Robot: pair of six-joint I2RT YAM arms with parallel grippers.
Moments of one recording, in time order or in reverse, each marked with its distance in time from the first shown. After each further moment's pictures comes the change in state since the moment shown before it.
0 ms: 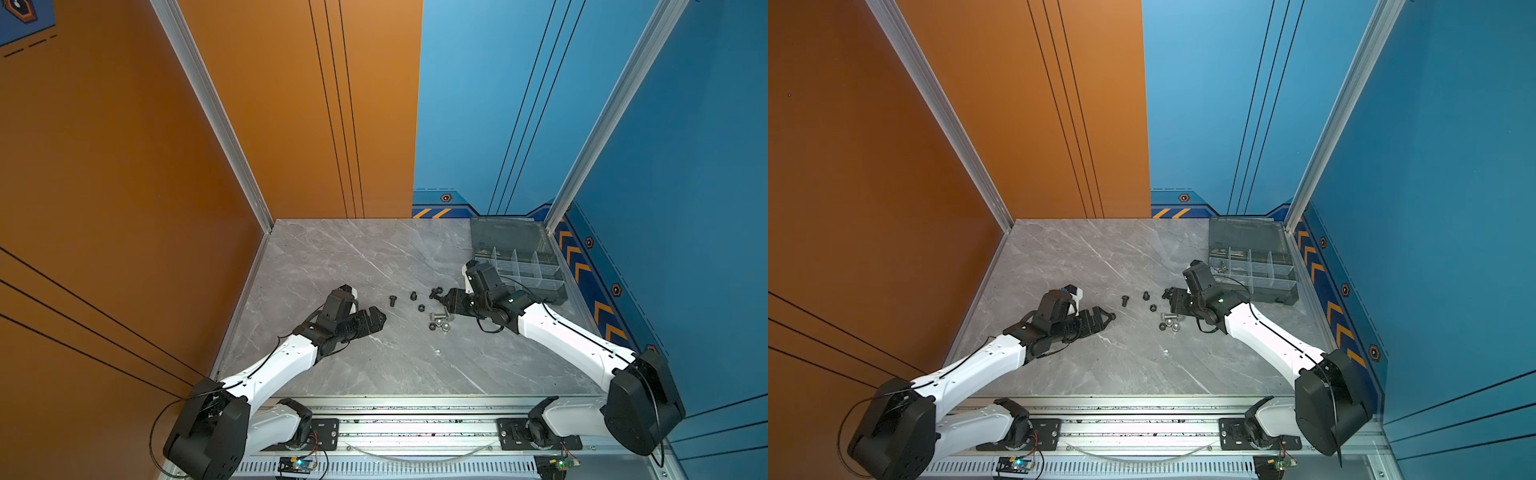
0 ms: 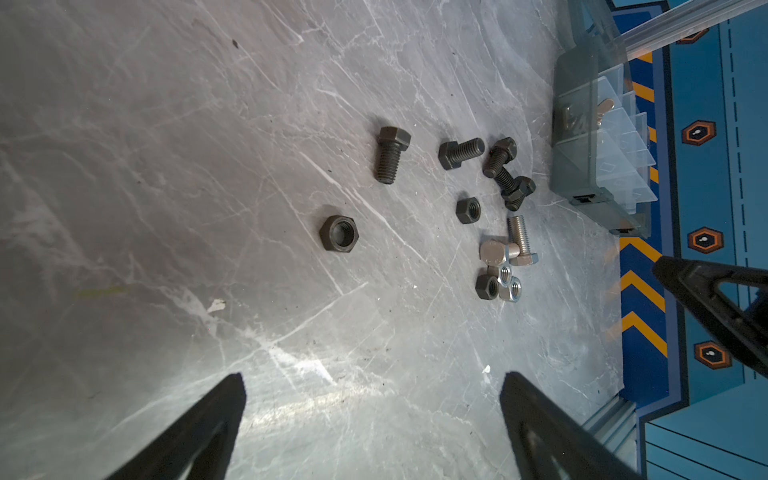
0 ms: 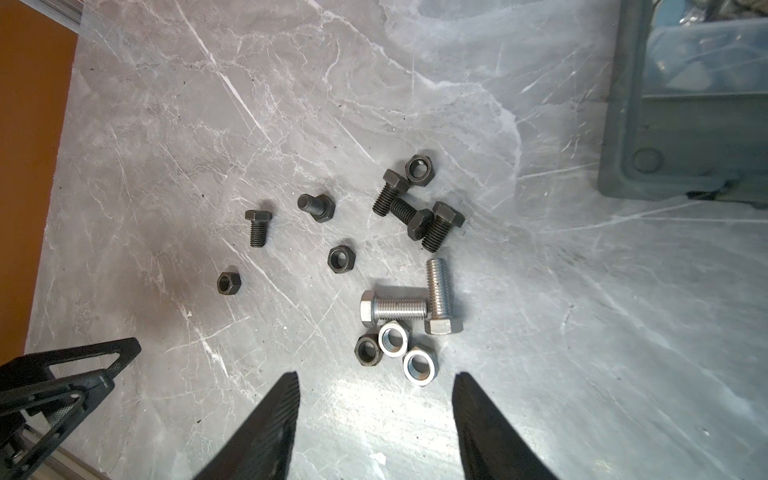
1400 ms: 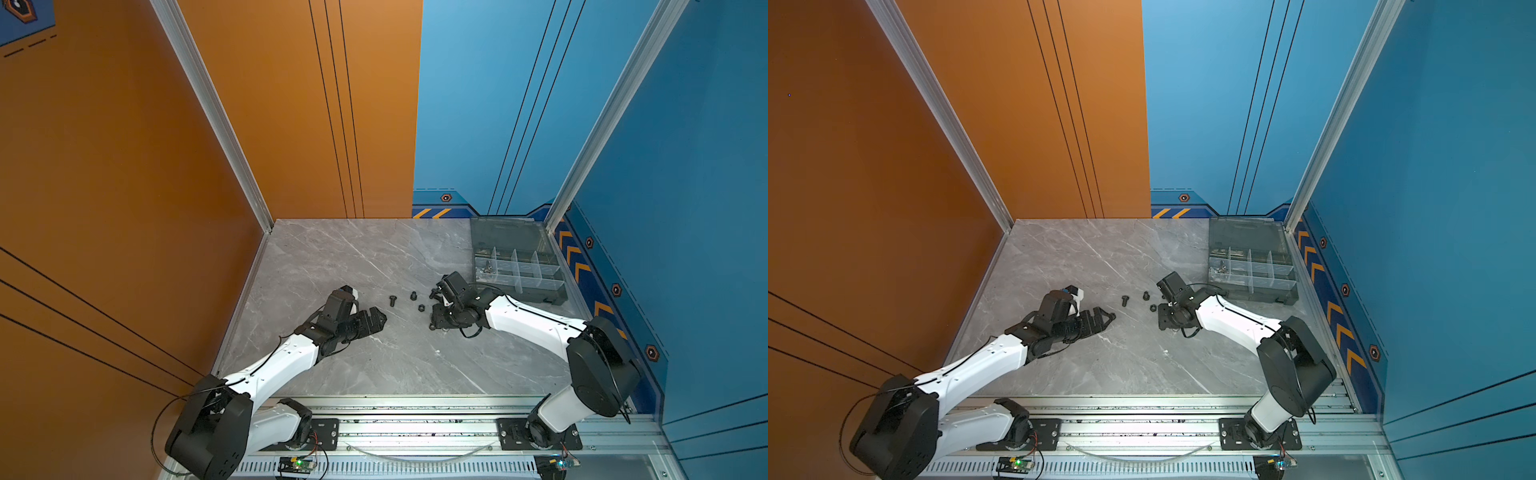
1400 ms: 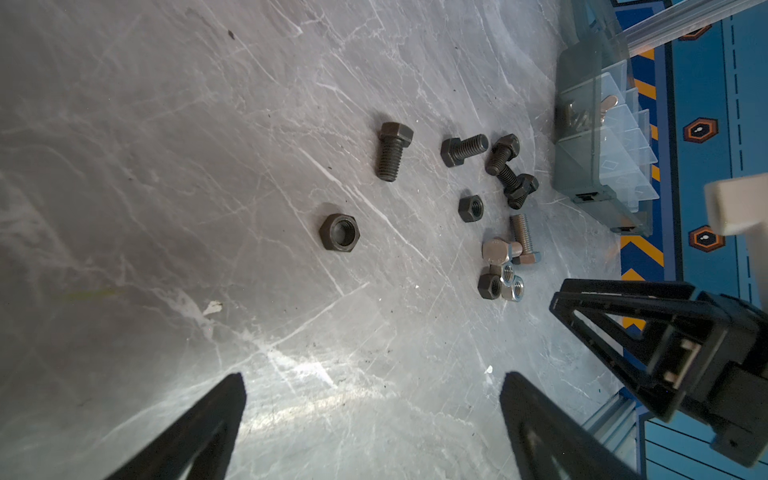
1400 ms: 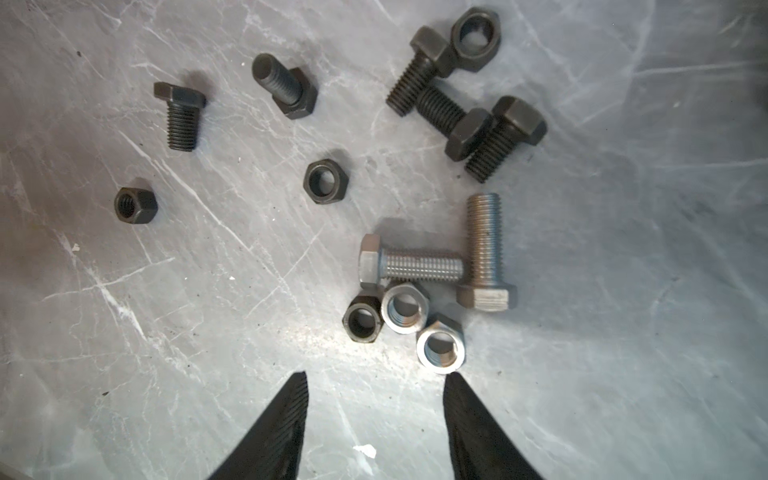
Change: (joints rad) left arm 0.000 0.017 -0.010 0.023 0.008 -0.002; right arm 0.136 0.246 0.090 -0.084 0.032 -0.034
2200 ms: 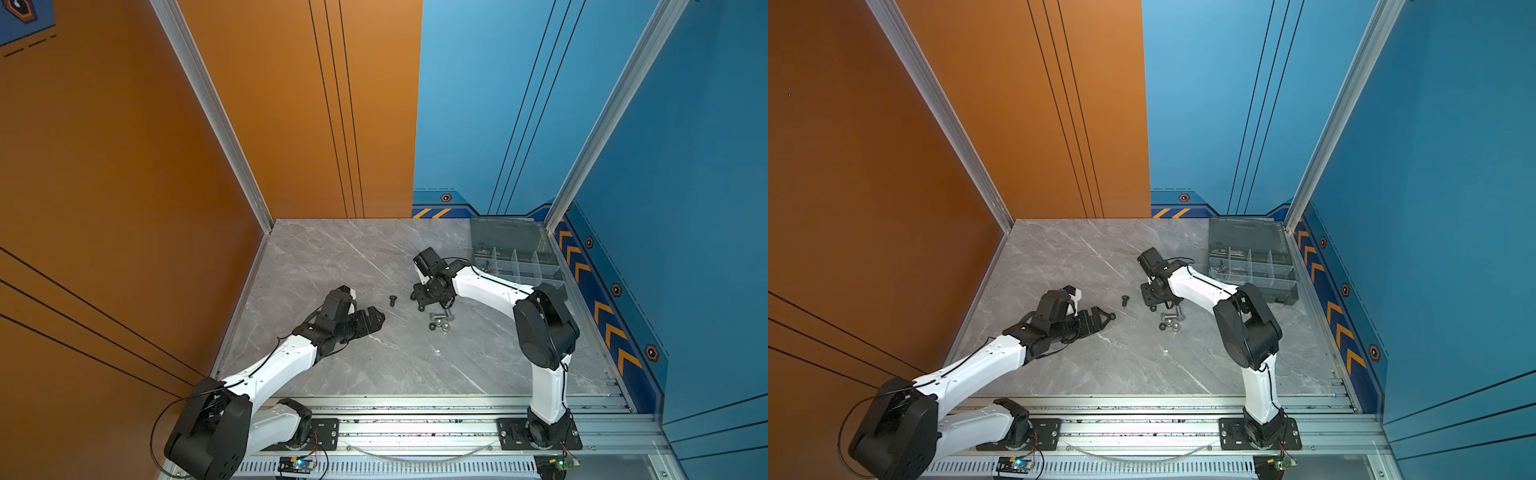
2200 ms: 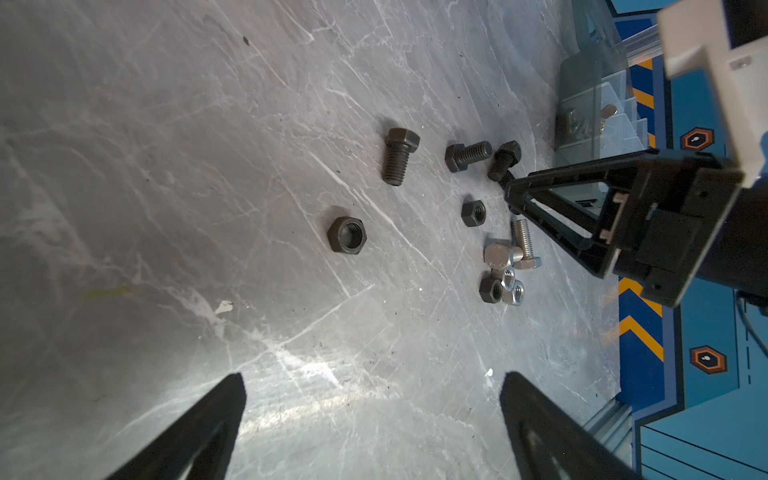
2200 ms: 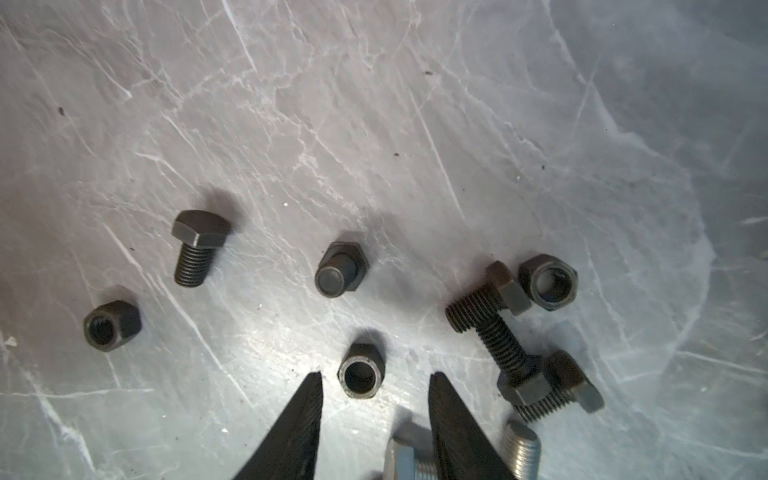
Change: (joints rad) left arm 0.021 -0.013 -0.008 -0.002 0.008 -0.003; right arm -0.042 0.379 0.438 -0.121 0.021 -0.282
